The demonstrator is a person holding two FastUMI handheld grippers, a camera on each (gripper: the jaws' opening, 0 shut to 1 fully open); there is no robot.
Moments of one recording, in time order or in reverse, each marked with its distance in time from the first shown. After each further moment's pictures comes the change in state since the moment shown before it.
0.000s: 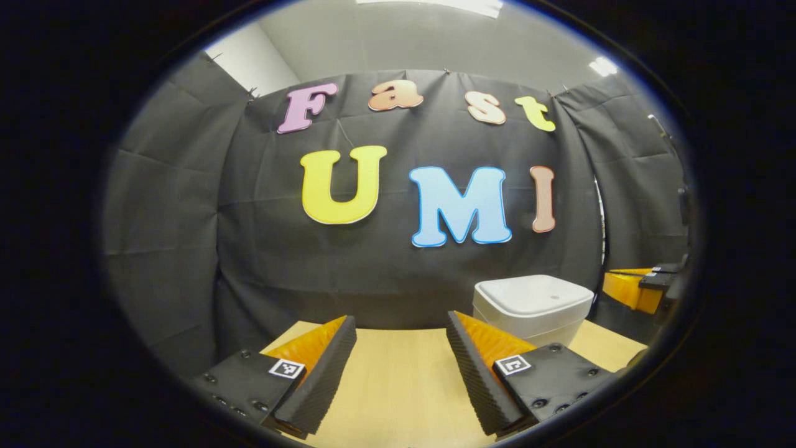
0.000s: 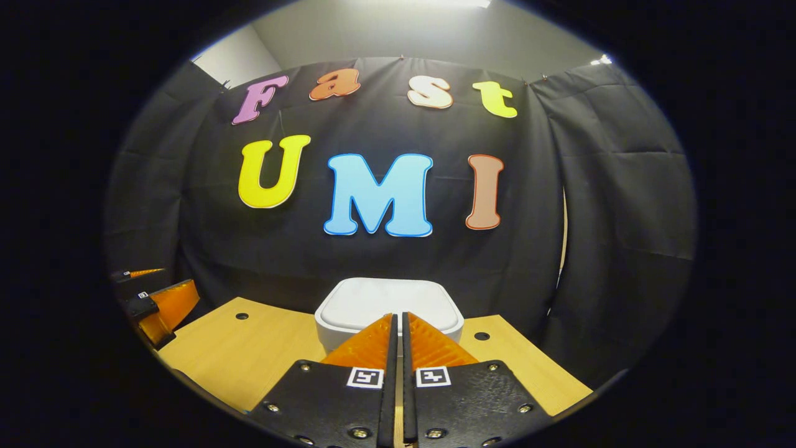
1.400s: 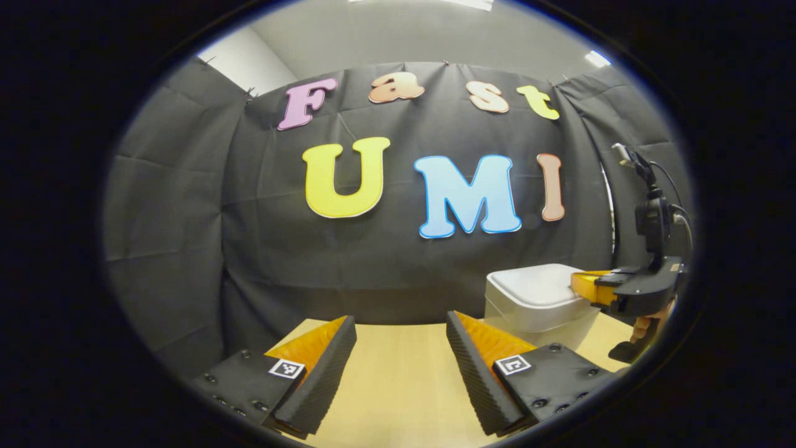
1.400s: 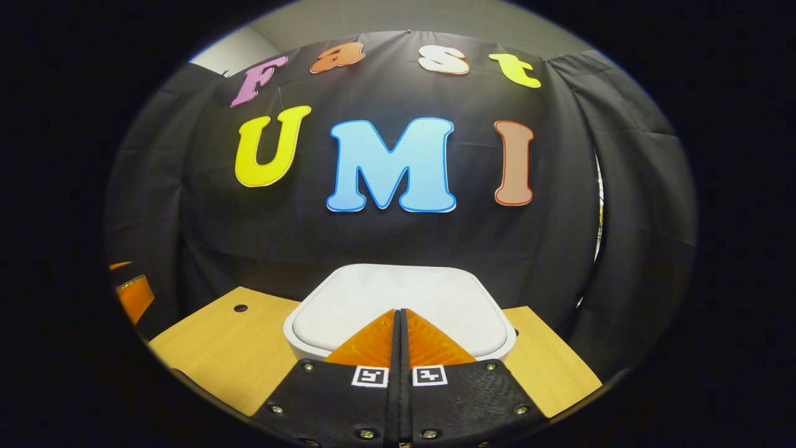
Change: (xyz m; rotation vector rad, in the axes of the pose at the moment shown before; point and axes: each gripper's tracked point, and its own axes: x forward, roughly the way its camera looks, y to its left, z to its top) left arm 0.021 0.006 -0.020 0.033 0.028 0.037; right arm 0.094 0.004 -0.033 -0.002 0.063 0.078
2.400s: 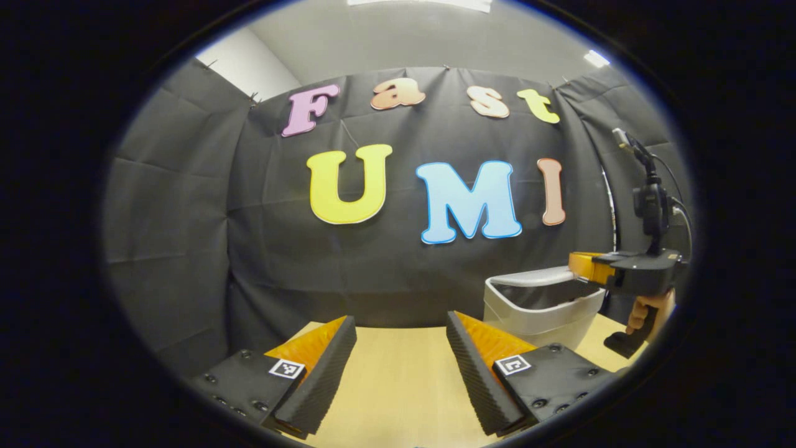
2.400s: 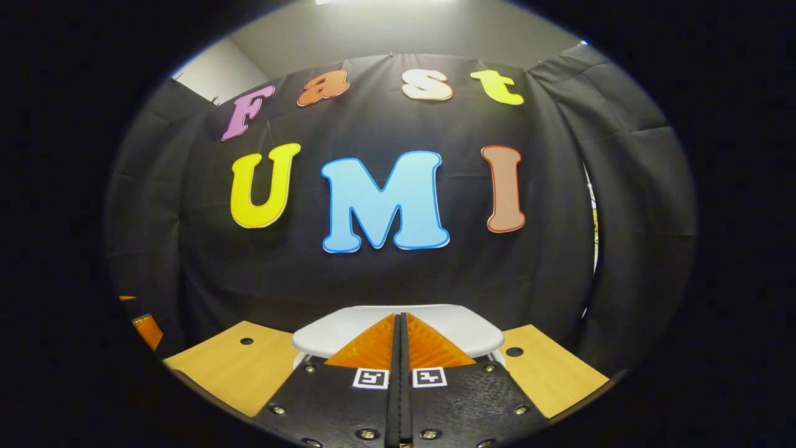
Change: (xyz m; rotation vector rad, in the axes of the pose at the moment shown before) left arm -0.017 -0.005 0.014 0.004 -0.034 0.023; right arm -0.006 -0.009 0.059 0.074 -0.163 -0.033
